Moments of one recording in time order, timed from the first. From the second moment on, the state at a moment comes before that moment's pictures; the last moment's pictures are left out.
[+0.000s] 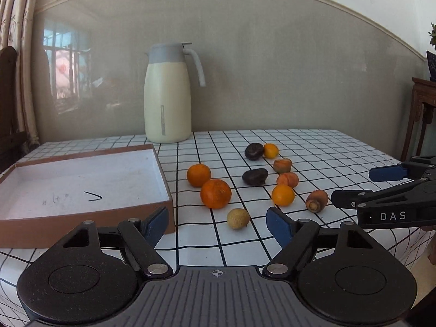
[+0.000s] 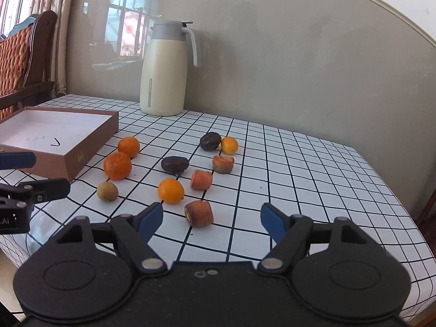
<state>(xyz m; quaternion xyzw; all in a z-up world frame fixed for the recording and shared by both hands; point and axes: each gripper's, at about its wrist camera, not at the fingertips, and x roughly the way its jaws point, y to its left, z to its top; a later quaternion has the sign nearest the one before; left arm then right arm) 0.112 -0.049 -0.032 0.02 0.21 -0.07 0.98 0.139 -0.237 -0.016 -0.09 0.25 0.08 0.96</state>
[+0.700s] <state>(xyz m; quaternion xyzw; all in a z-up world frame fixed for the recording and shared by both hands) 0.173 -0.080 -0.061 0.02 0.26 -0.08 0.96 0.193 -0.230 -0.045 -0.09 0.31 0.11 0.94</state>
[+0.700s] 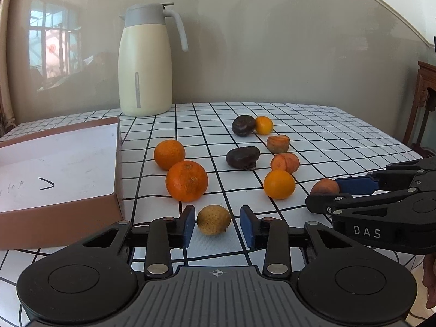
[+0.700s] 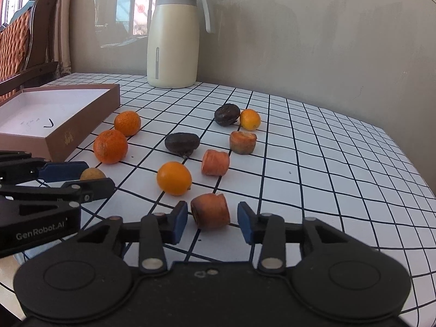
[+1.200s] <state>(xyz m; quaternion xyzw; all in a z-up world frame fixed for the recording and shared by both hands) 0.165 -0.075 -0.056 0.02 0.25 -0.09 0.96 0.187 -0.230 -0.039 -0.07 0.29 0.11 0.95</state>
